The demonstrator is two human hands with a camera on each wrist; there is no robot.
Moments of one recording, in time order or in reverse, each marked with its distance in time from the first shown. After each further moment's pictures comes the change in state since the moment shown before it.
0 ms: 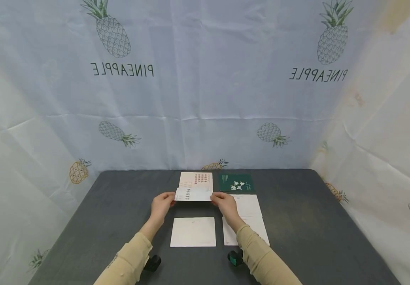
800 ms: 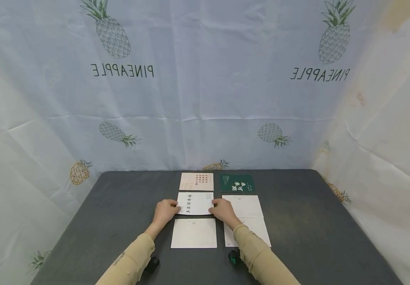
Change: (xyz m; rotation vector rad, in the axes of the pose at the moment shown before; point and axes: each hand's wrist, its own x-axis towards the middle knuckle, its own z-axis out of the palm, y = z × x) left_hand -0.001 -0.014 0.004 0.569 -0.064 0.225; right_hand 0.006 0.009 0.006 -0.549 -0.151 -0.167
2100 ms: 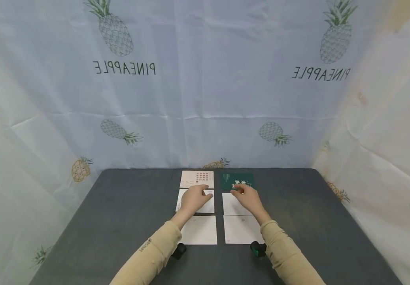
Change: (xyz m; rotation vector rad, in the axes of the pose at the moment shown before) left_hand 0.001 0.102 0.012 0.105 -0.070 0.252; right_hand -0.015 0.021 -0.084 0.004 0.147 -0.018
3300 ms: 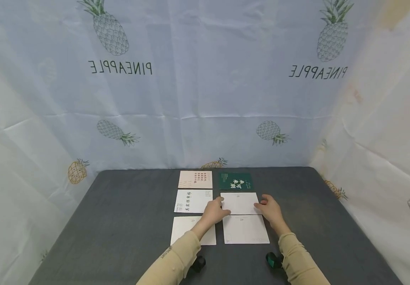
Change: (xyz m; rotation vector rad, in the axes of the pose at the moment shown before) left_hand -0.009 0.029 0.071 -0.281 -0.182 -0.054; right_hand -0.021 0.076 -0.019 0.136 0.048 0.309
